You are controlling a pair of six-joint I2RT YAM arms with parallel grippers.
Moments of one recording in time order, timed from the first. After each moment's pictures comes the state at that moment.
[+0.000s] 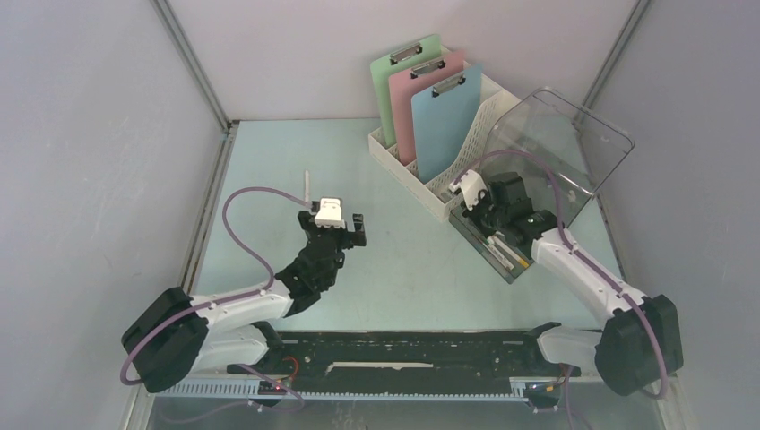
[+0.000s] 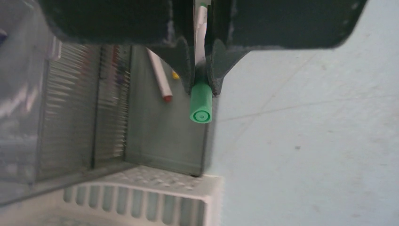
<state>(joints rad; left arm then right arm) -0.82 1.14 0.37 0.63 -0.71 -0.13 0.39 1.19 0.86 -0.40 -0.14 -0.45</state>
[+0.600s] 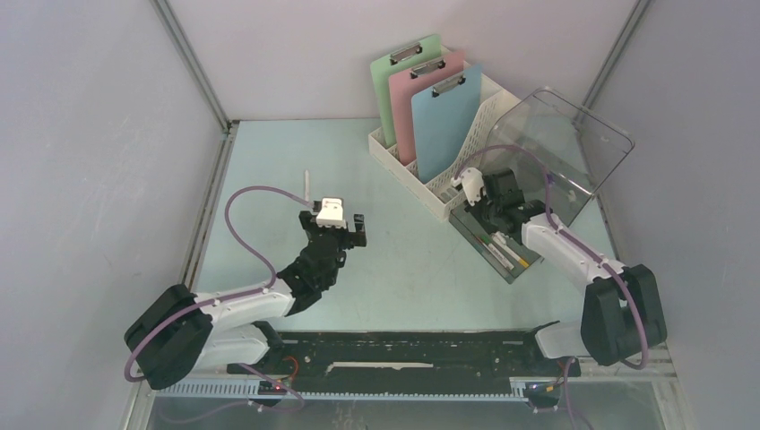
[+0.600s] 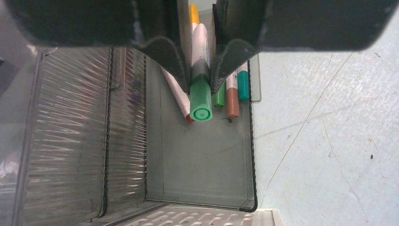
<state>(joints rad) -0.81 1.16 0.37 0.64 -0.70 -0.13 0.35 1.36 0.90 -0.40 0.06 -0.44</state>
